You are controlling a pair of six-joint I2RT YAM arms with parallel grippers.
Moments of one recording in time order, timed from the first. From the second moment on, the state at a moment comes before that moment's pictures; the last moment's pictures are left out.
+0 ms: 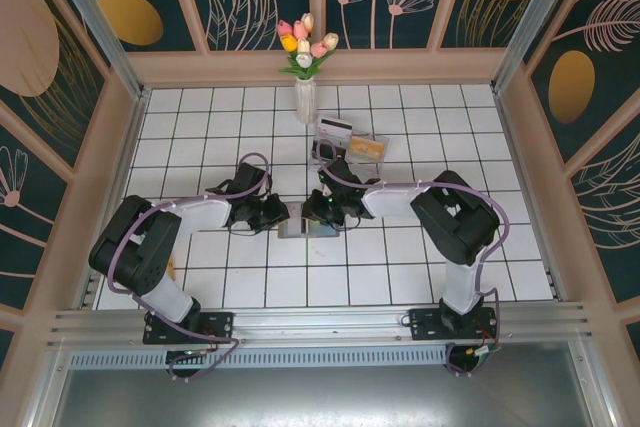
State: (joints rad) left arm -0.48 1.62 0.71 -0.15 0.38 -0.89; right arm 0.78 1.88 0.99 -0.06 -0.39 0.97
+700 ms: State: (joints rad) left arm -0.48 1.60 0.69 -0.13 0.36 -0.90; right arm 0.73 1.79 0.92 -0.09 -0.40 0.87
